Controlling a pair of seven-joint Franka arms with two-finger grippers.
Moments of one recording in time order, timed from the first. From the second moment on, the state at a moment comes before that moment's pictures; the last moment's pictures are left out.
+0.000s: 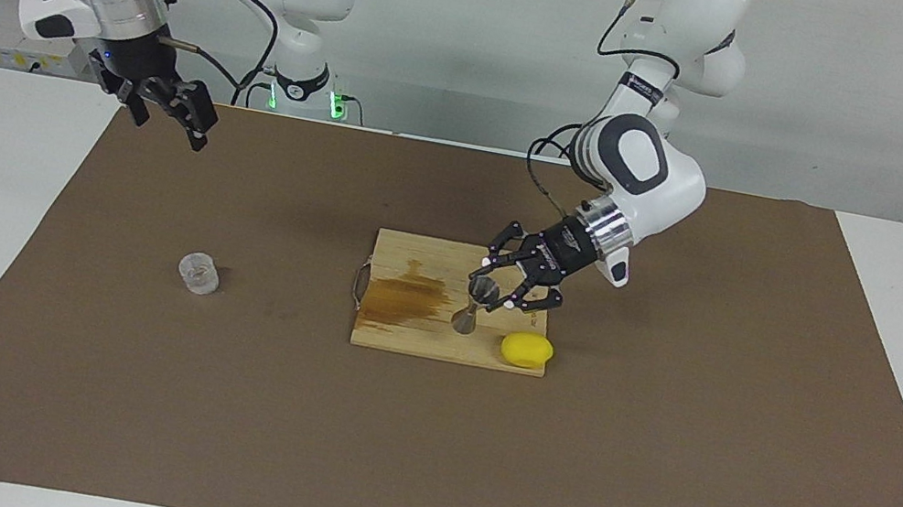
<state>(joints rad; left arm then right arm) -0.46 0.18 -0.08 -2.03 -1.88 2.59 -1.14 -0.08 0.00 0.07 -1.61 0.02 1.63 0.43</state>
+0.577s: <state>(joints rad) -0.62 0.31 -0.08 -1.92 -1.91 2.71 -1.14 -0.18 0.12 0.07 -1.67 0.28 1.67 0.96</state>
